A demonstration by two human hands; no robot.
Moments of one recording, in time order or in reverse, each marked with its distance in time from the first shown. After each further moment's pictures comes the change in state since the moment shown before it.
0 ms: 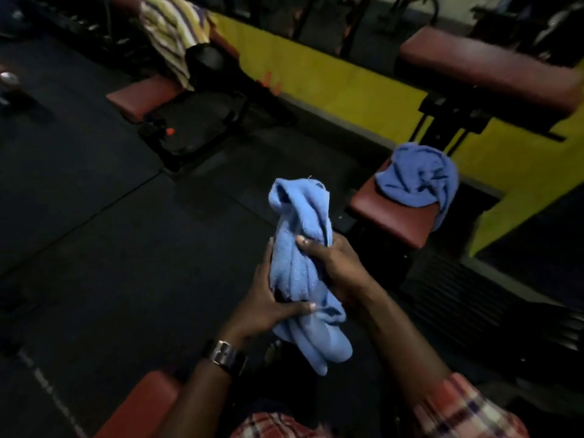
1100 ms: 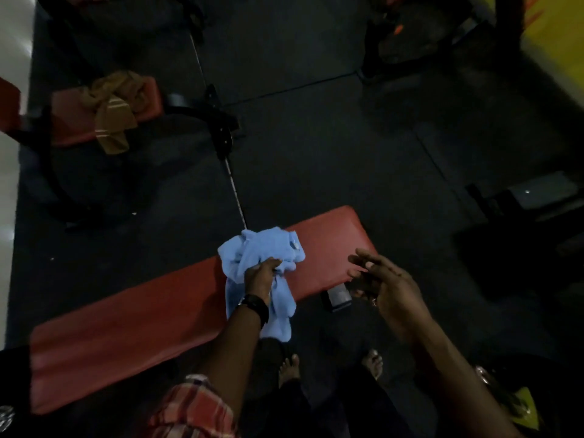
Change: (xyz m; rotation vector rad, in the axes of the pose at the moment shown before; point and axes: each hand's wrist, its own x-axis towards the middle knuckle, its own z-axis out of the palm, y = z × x) left_hand -0.518 -0.219 -0.158 -0.654 1.099 -0.819; right_hand -0.328 0.217 0.302 -0.041 -0.245 0.524
